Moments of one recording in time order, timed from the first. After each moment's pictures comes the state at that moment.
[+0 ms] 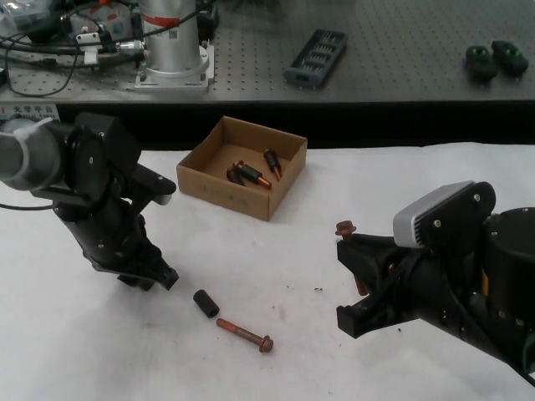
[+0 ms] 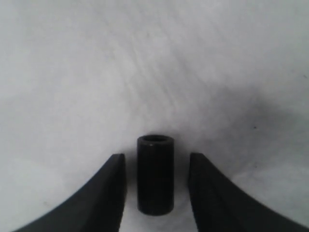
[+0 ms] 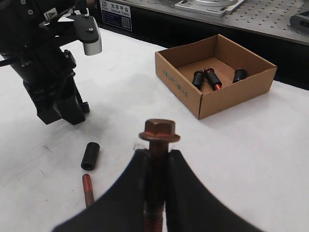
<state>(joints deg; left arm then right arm) -14.7 111.2 -71.1 40.3 3.5 20.1 43.0 72.5 -22.8 -26.0 1.0 5.2</state>
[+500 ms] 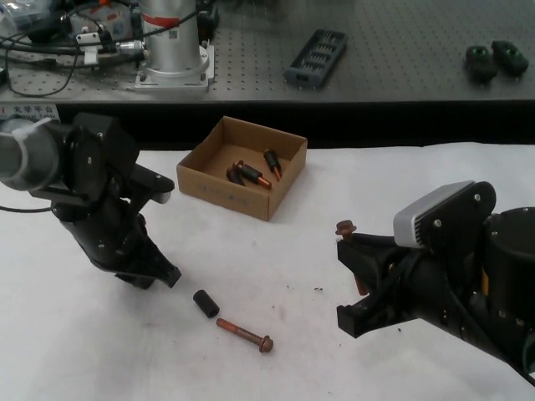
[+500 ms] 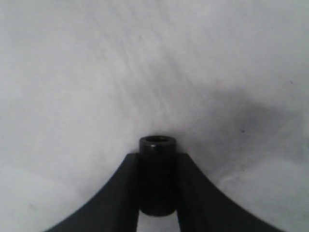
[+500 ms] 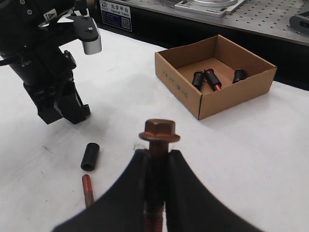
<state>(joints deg) -14.3 111.2 -71.1 40.4 6.5 18.1 43.0 72.5 -22.8 -26.0 1.0 5.2</state>
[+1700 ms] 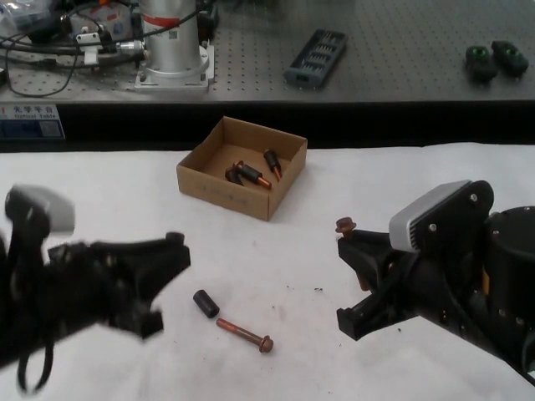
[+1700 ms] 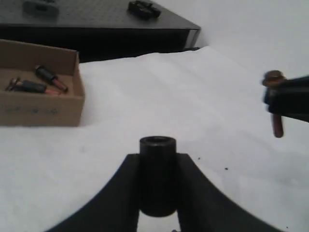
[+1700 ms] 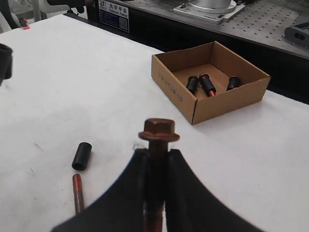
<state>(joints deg) -16.3 76.4 -15.4 -44.4 34.3 -10.0 43.0 72.5 -22.8 -27.1 1.5 0.0</state>
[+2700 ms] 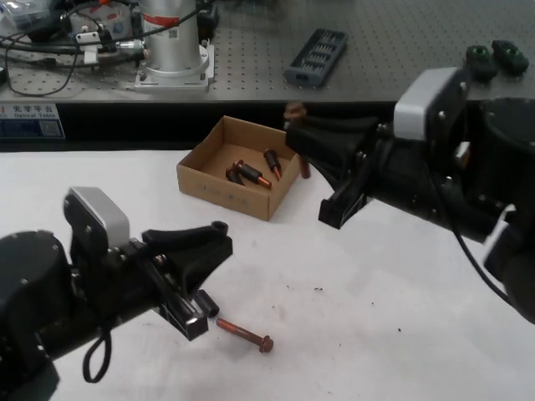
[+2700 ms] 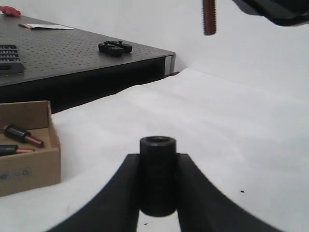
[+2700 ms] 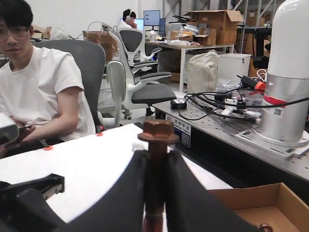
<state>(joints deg) -20.4 98.8 -22.5 -67.5 34.8 -5.8 33.7 91.4 -39.7 -49.0 -28.9 4.4</state>
